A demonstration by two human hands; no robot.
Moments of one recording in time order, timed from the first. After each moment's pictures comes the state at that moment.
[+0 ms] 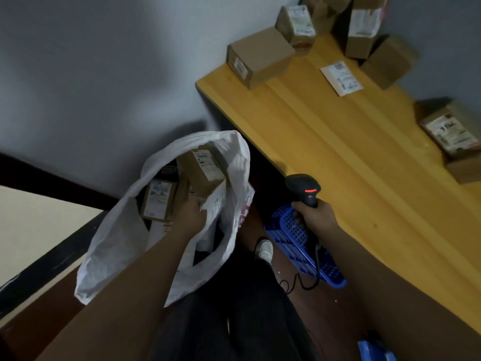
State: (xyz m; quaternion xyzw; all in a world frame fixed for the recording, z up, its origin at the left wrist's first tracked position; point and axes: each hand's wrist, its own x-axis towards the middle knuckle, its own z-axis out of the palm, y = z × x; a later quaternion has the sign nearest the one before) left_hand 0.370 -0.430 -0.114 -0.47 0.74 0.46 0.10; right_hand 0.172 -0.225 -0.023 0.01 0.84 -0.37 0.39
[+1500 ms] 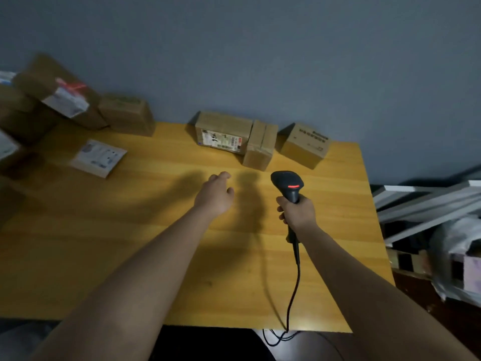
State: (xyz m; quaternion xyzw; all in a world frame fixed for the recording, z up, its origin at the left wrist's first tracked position) left_hand -0.165 -0.089 0.005 -0.06 0.92 0.32 0.20; right_hand -0.131 0.110 0.010 0.29 0.78 -0.54 0.12
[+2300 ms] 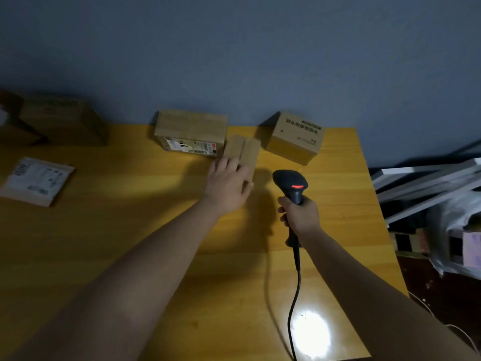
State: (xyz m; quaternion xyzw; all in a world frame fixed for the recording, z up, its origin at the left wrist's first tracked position) left_hand -0.251 -0.024 -0.051 0.19 0.97 0.12 0.05; right_hand -0.183 0.149 -0.048 0.36 0.74 -0.56 0.10
